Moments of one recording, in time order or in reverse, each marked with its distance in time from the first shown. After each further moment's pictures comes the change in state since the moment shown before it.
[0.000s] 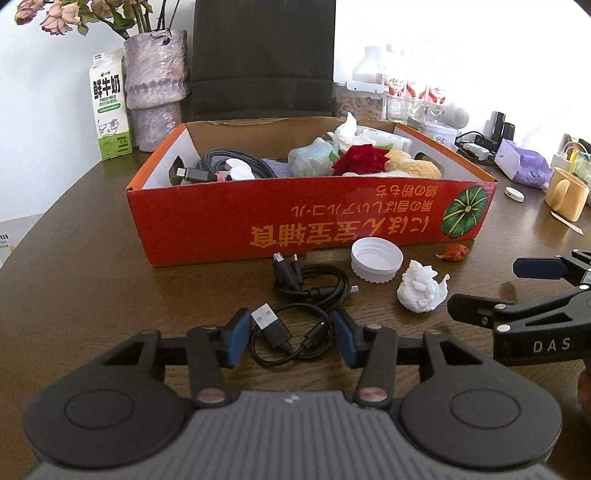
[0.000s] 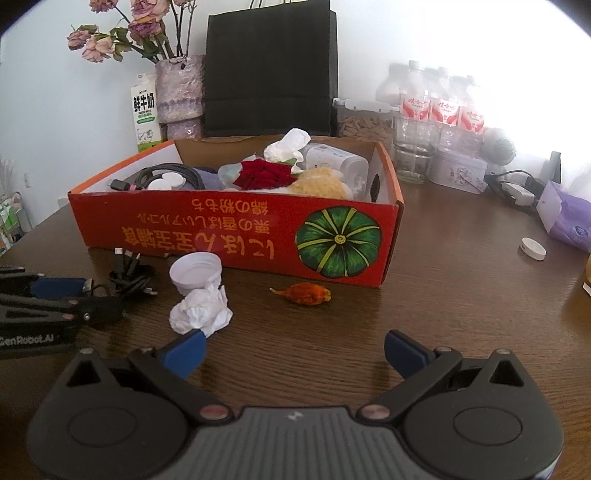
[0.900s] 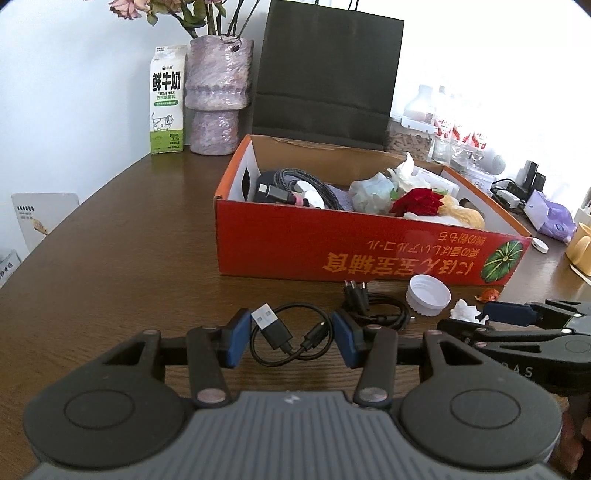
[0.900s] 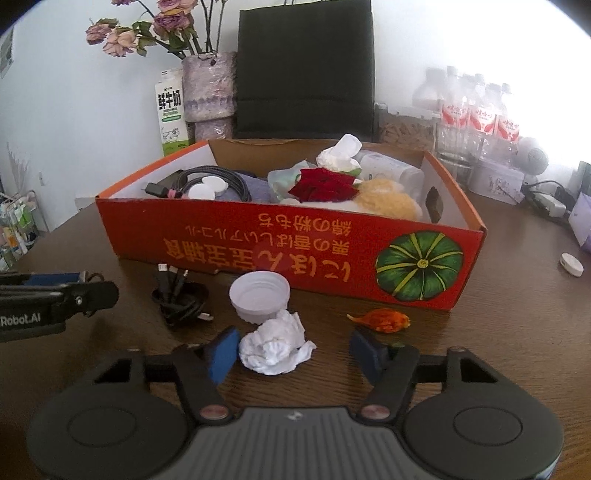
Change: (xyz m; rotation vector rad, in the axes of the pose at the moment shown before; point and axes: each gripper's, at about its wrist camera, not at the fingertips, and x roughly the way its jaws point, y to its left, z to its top) left arm -0.019 0.046 0.003 -0.148 -0.057 0.047; right arm 0.017 0.046 0.016 -0.016 0.004 0.049
